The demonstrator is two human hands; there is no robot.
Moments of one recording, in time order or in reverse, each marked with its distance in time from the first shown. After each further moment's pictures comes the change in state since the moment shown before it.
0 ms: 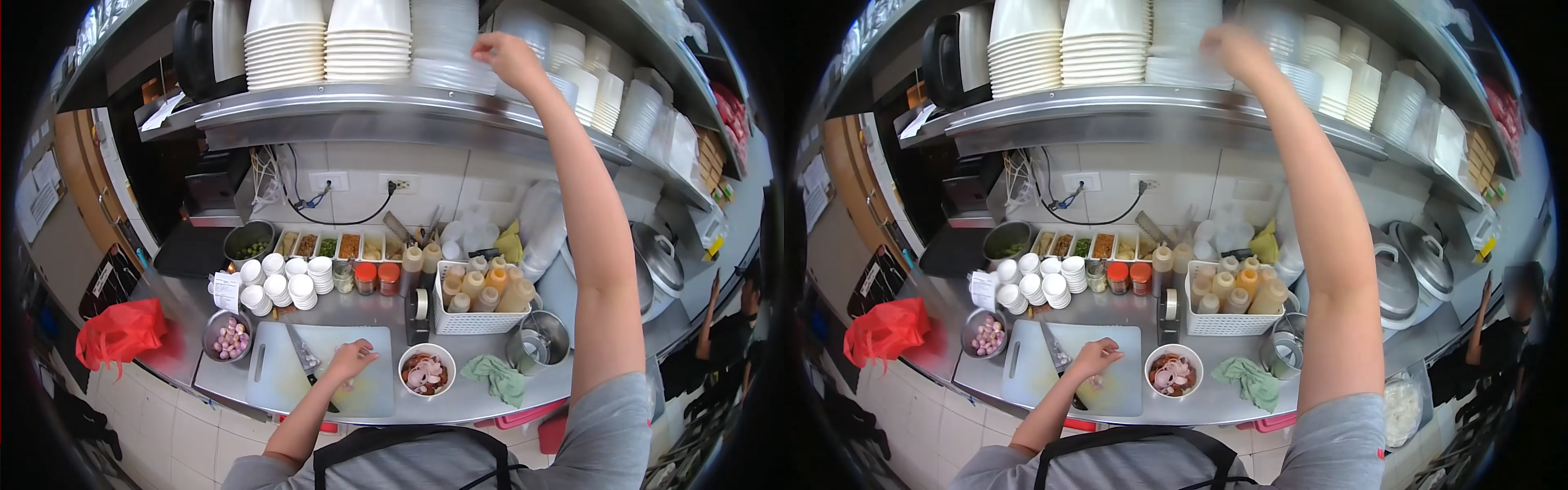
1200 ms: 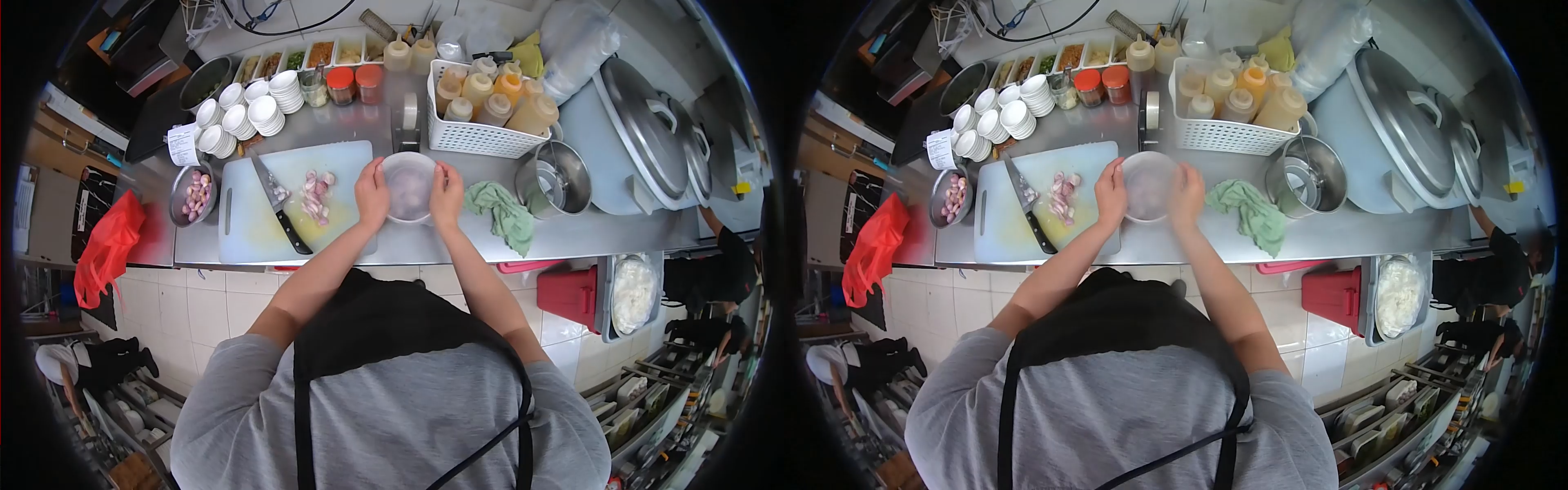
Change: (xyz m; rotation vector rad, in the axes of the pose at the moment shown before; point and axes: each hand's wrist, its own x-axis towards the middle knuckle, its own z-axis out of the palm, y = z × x) left_hand 0.022 0.026 0.134 -0.278 0.628 0.041; right_hand -0.542 -0.134 0.236 0.531 -0.005 0.982
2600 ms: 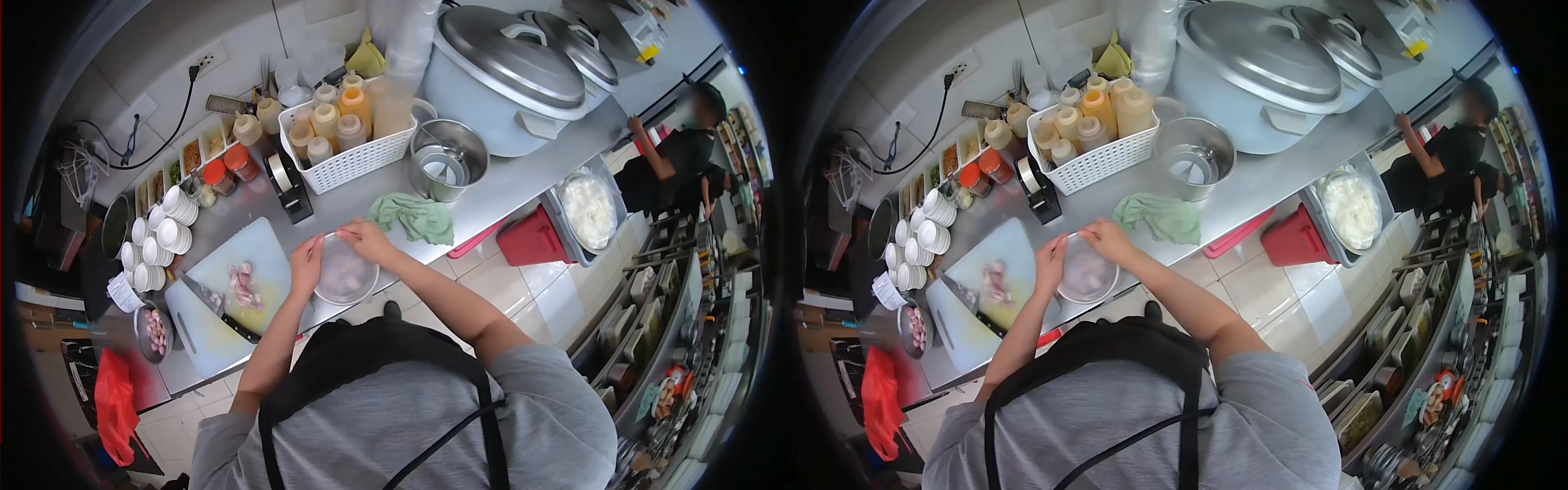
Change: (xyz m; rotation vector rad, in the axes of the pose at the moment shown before) left_hand -0.015 0.012 0.016 -0.053 -0.640 -0.015; right_hand 0.001 0.009 -0.063 0.116 -0.458 0.027
